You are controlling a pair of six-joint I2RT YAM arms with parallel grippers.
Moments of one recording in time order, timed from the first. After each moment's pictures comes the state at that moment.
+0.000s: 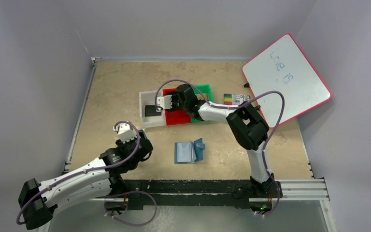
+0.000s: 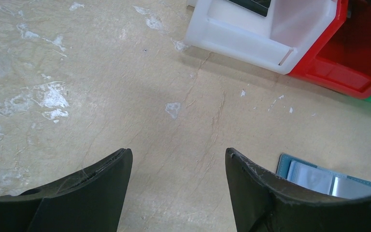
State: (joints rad) left arm -0.93 0.72 0.43 -0.67 -0.78 -1.16; right arm 0.75 2.10 1.37 0.16 0.00 -1.07
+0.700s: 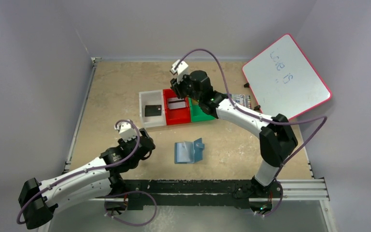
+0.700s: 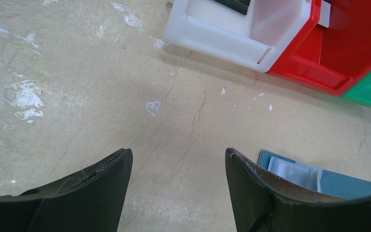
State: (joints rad) left arm -0.93 0.73 0.44 -0.62 -0.74 -1.16; right arm 0.74 1.71 1.29 0.17 -0.01 -0.20
